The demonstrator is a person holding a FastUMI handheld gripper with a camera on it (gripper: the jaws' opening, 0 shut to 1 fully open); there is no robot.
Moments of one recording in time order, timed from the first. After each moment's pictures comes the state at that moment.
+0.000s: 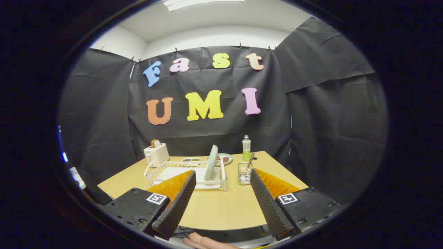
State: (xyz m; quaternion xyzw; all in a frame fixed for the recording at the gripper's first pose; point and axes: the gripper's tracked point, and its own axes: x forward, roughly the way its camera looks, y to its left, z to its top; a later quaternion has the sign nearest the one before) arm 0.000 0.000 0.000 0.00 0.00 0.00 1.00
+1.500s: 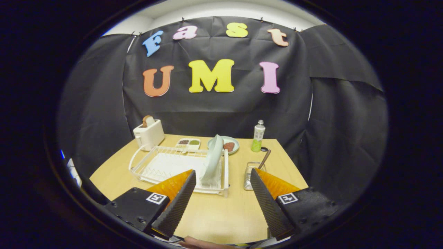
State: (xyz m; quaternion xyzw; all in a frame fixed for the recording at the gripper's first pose) arm 0.187 0.025 0.043 -0.07 0.16 0.01 0.98
